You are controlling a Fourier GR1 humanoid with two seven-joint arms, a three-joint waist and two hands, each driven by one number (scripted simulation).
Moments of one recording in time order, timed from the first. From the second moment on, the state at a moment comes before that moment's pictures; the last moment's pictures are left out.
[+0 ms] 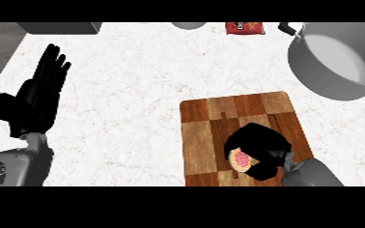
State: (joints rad) left arm -0.21 0.27 0.06 -1.62 0.14 0.19 0.23; right arm -0.21 -0.38 0.50 -1.48 0.87 0.46 -0.28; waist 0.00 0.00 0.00
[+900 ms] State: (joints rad) left arm -0.17 0.27 0.12 -1.66 0.13 0.16 0.25; right arm 0.19 -0.87 0.37 -1.63 0.89 0.17 -0.91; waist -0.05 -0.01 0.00
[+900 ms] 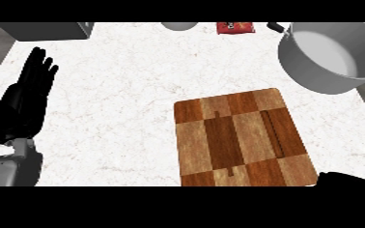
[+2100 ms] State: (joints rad) left arm -0.20 0.24 0.10 -1.64 0.11 0.14 0.23; right arm 0.18 -1.09 -0.28 -1.41 -0.20 0.29 -0.90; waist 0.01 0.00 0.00
